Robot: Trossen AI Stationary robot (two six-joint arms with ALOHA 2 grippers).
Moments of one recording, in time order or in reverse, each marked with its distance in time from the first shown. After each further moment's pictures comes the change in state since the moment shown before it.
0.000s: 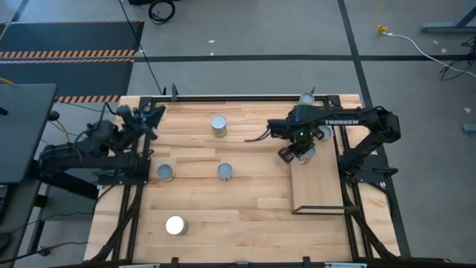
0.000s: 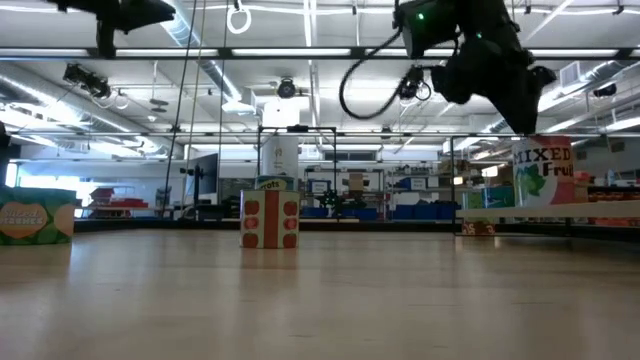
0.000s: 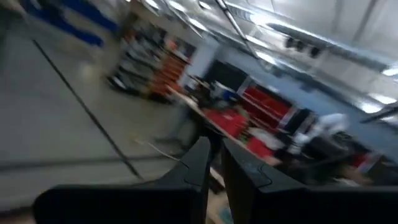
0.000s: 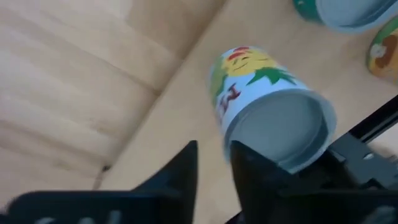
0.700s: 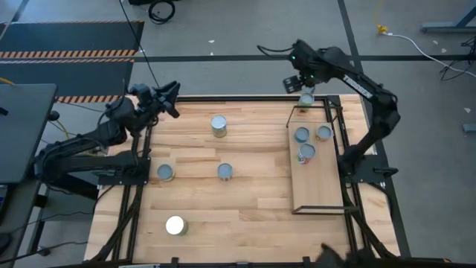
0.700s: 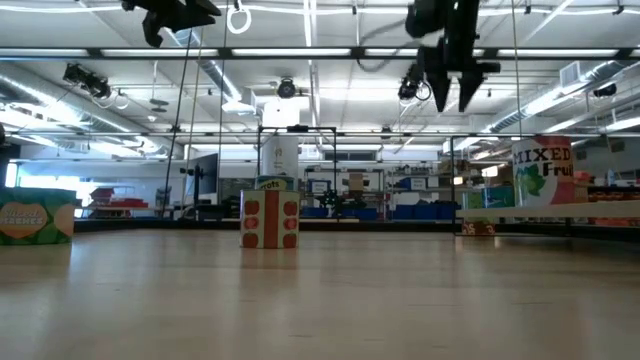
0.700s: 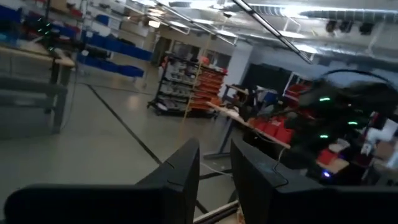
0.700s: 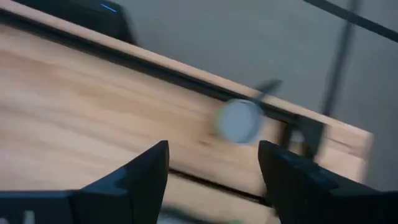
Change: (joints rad) left arm 0.314 0.406 0.207 0.170 0.179 0.167; right arm -0.580 0.048 0.460 0.102 0.444 -0.373
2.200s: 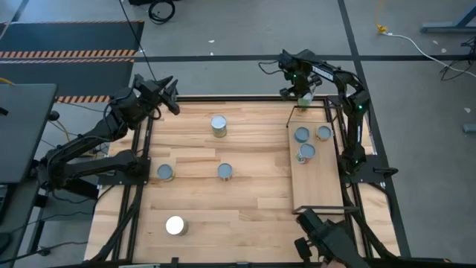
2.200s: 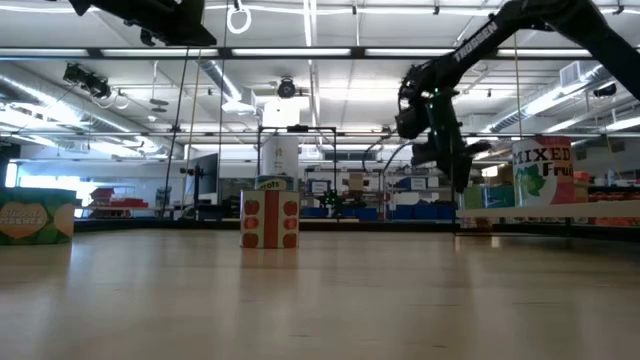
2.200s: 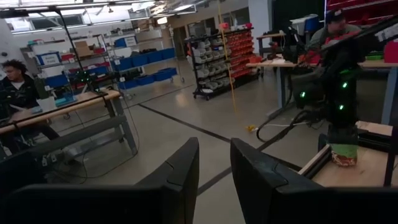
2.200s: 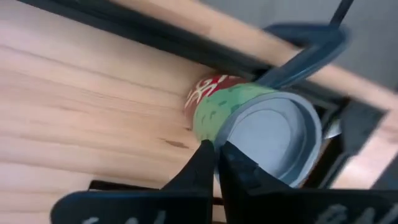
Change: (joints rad) left arm 0.222 0.024 0.011 -0.116 0.152 0.460; right arm -0.210 0.408 -0.045 0.055 -0.116 -0.161
